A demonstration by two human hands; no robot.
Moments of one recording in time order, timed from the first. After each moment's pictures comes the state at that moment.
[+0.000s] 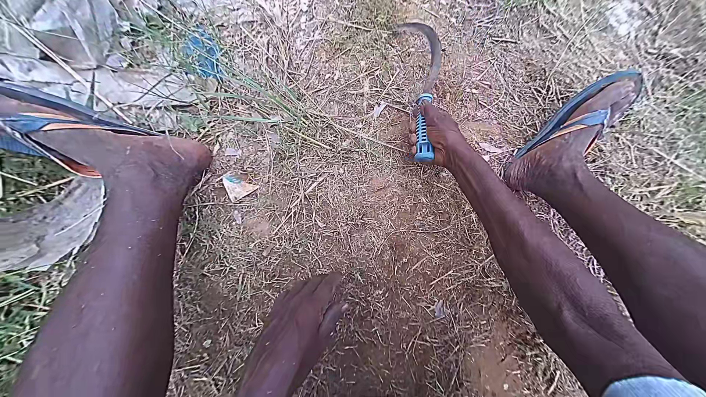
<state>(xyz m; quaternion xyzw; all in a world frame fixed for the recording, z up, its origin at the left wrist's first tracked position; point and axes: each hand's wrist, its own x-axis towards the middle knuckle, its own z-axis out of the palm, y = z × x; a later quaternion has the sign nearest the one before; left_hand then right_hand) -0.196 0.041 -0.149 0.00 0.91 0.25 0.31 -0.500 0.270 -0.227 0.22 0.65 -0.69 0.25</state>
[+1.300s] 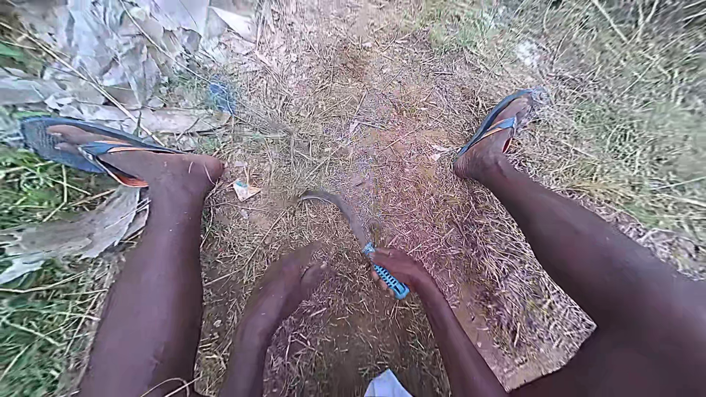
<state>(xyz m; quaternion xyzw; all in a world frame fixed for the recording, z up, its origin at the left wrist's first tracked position) -0.196 0.027 -0.140 -0.04 0.90 0.27 0.33 -0.215 0.293 -0.211 0.13 0.60 -0.60 0.52</state>
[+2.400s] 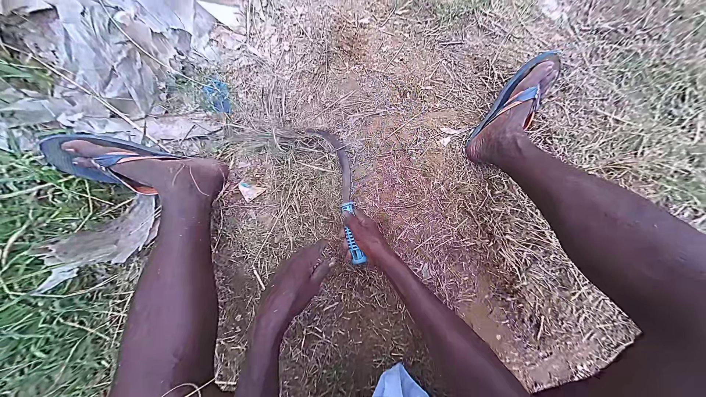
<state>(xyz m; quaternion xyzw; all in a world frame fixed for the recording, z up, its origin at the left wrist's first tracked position) -0.200 0.034 -0.145 -0.04 0.90 0.26 0.34 -0.256 0.202 -0.217 0.18 0.56 -0.72 0.37</state>
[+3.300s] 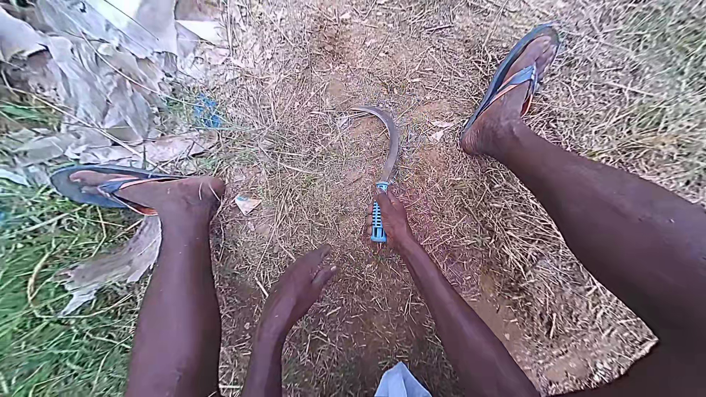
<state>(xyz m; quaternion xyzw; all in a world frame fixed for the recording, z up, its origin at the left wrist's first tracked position) -0.208 0.046 -0.152 -0.03 0.90 0.26 0.35 -0.286 0.259 -0.224 0.30 0.51 -0.77 0.24</state>
